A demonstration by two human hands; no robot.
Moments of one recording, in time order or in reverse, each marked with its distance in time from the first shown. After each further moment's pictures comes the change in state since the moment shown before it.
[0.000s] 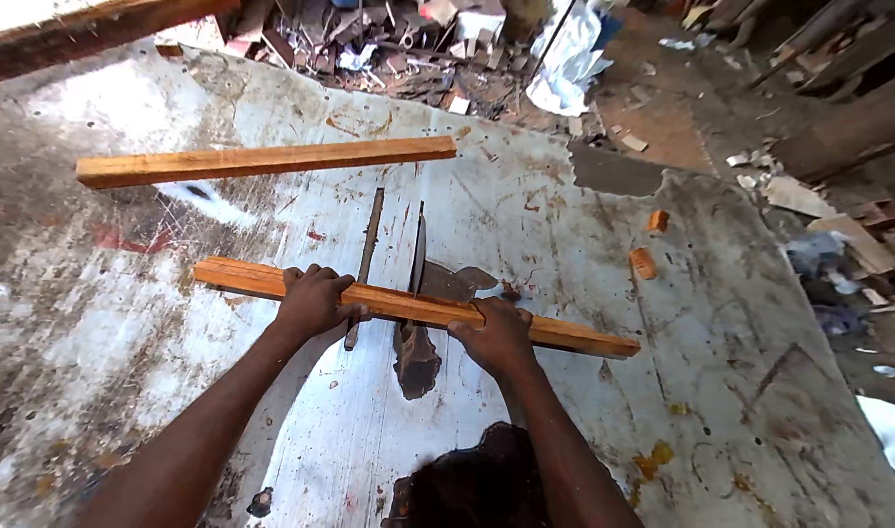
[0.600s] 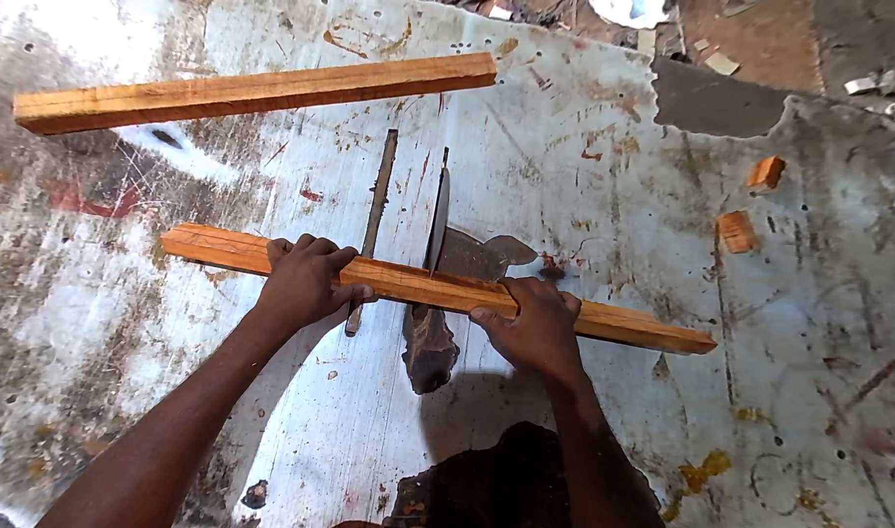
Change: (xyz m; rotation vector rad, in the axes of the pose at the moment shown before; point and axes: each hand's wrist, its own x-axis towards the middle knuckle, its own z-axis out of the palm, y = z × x) left_hand 0.001 -0.001 0.004 -0.017 0.007 0.015; right_hand 0.007 0.010 0.009 0.018 -0.018 -0.037
